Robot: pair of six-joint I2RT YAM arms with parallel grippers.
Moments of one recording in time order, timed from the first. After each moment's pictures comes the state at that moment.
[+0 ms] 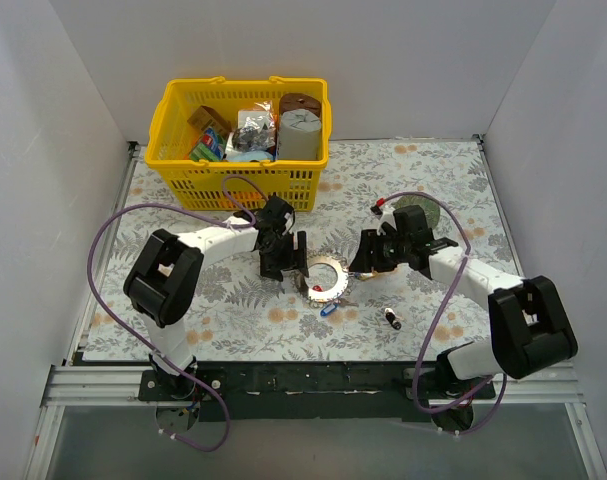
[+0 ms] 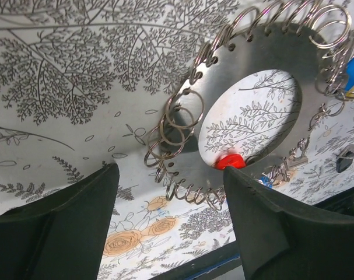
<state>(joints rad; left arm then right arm) -0.60 1.81 1.17 -0.54 0.23 -0.62 0.40 1.36 0.72 -0.17 -0.47 0.32</state>
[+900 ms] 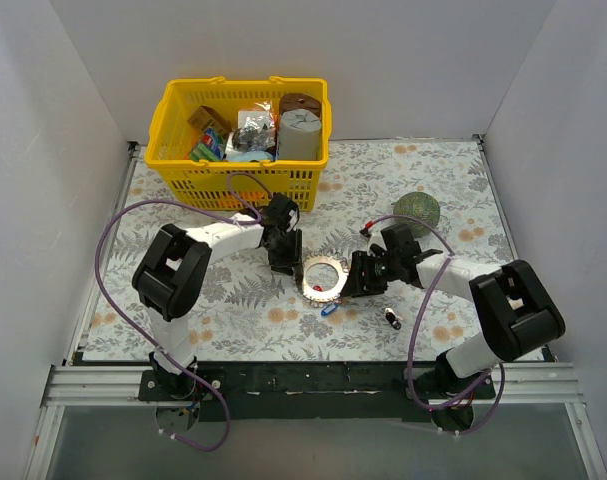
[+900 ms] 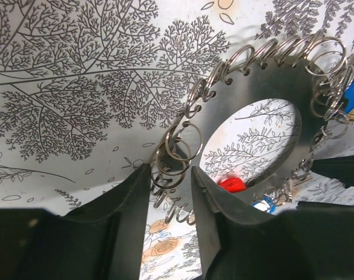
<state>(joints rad) -0.61 1.88 1.21 -0.51 0.20 -0.60 0.46 1.47 0.62 -0.12 -0.57 0.42</state>
